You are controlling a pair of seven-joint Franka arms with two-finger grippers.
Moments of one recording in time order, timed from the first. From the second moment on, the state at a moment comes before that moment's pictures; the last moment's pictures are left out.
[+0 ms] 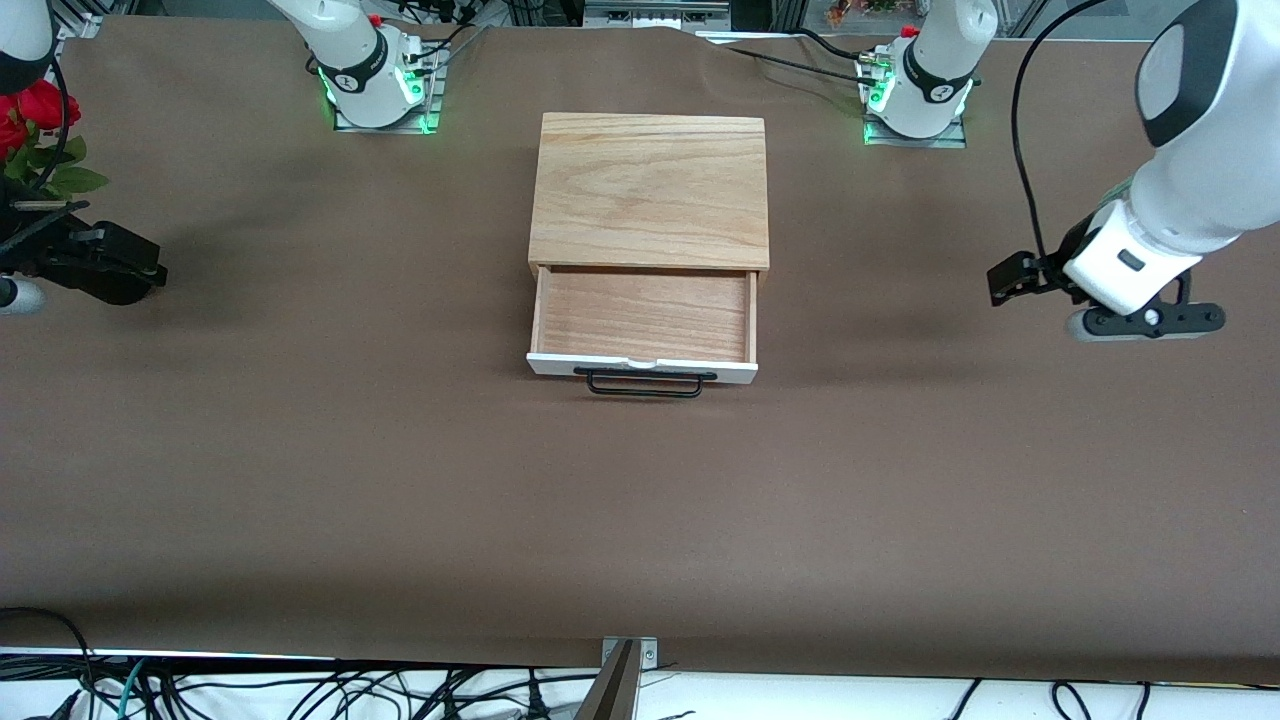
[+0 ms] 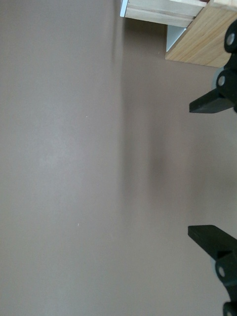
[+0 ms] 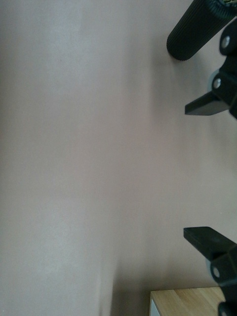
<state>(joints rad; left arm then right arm) -0.17 0.10 0.04 -1.70 0.00 1.71 -0.17 0.00 0.11 -0.04 -1.54 -0.01 1.61 -0.08</state>
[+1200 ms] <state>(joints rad) -0.21 0.36 -0.12 -1.71 -0.45 2.16 -0.17 0.28 0.40 -0.03 -1.54 0.07 1.99 -0.07</state>
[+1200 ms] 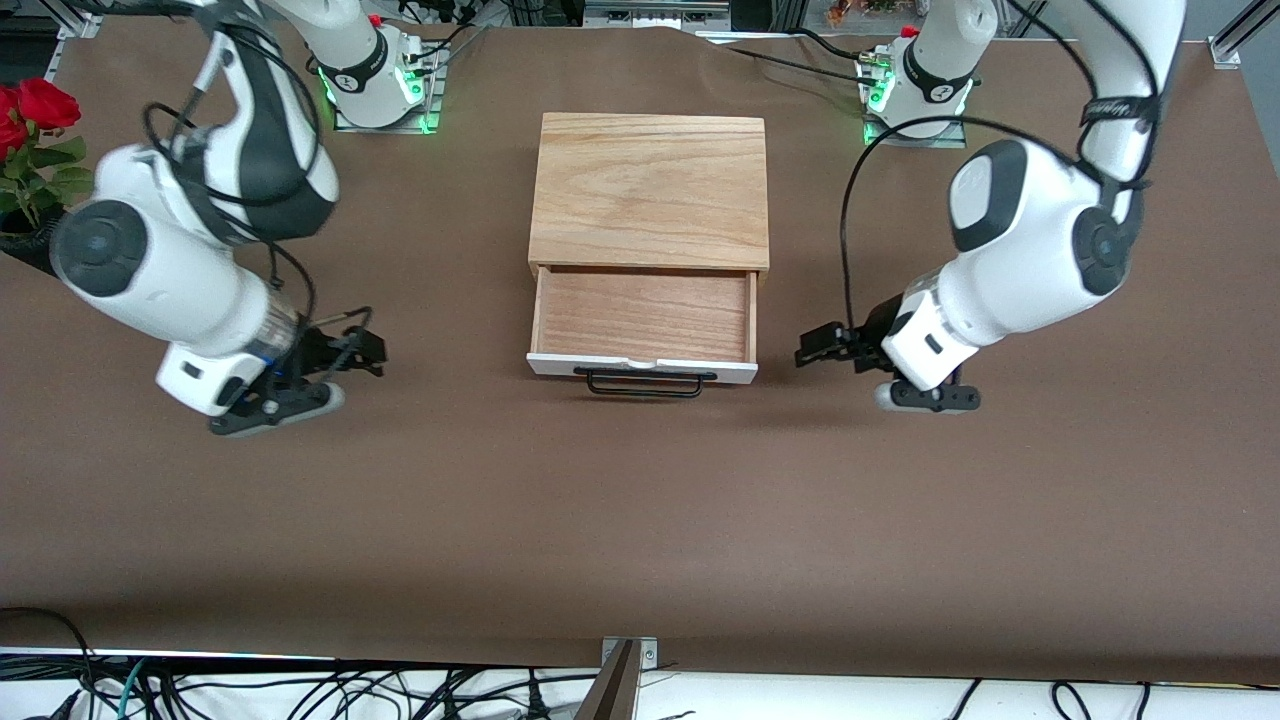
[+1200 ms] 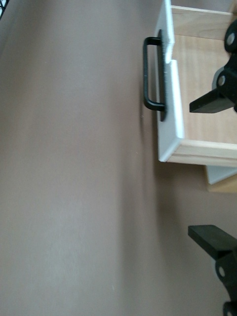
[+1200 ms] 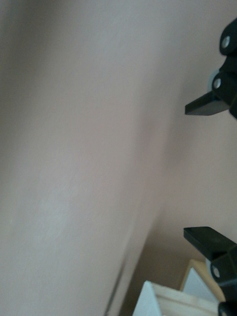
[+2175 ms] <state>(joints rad) -0.35 0.58 -0.13 -1.62 -0.54 2.37 -0.18 0.46 0.63 -0.02 -1.46 0.31 2.27 0.02</state>
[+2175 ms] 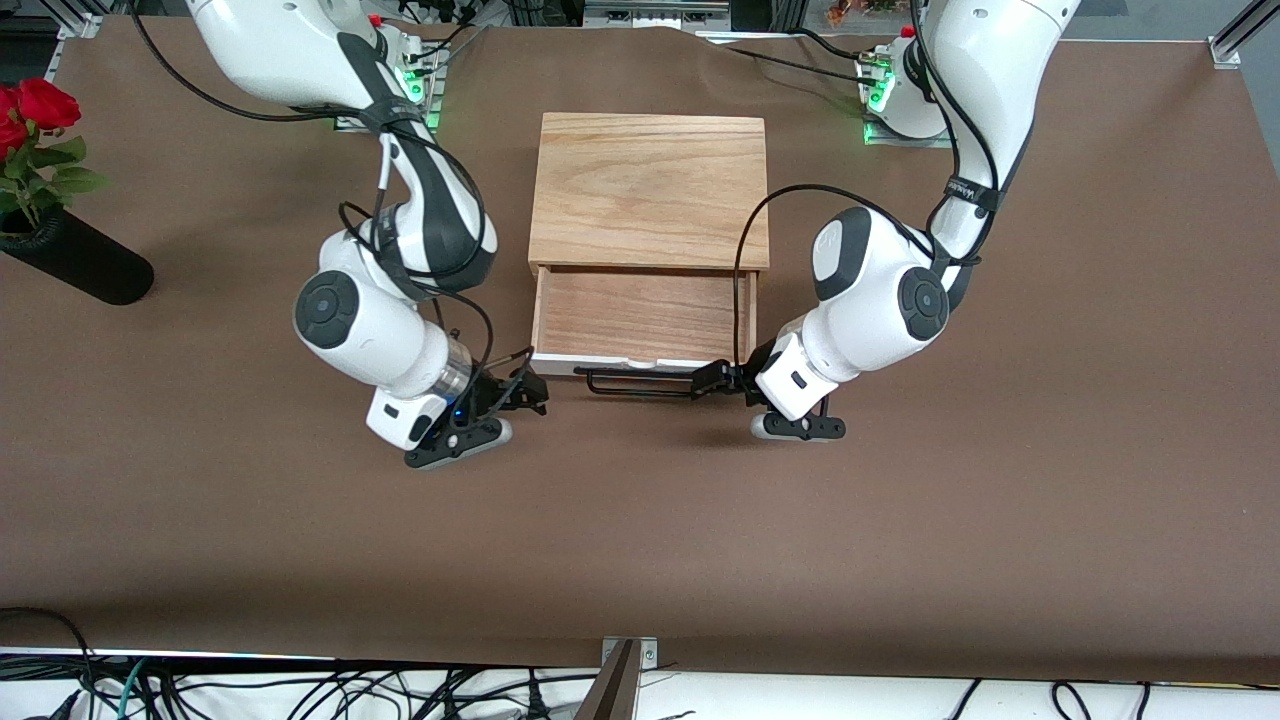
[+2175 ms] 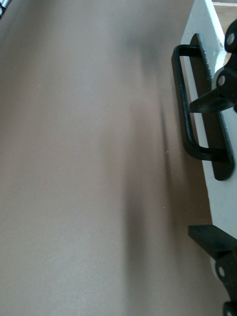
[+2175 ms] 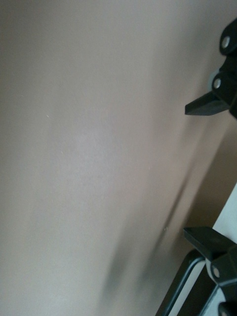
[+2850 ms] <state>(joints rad) -0.35 0.58 -0.15 -1.62 -0.54 2.28 -0.18 0.52 0.65 -0.02 -1.45 0.37 2.19 0.05</state>
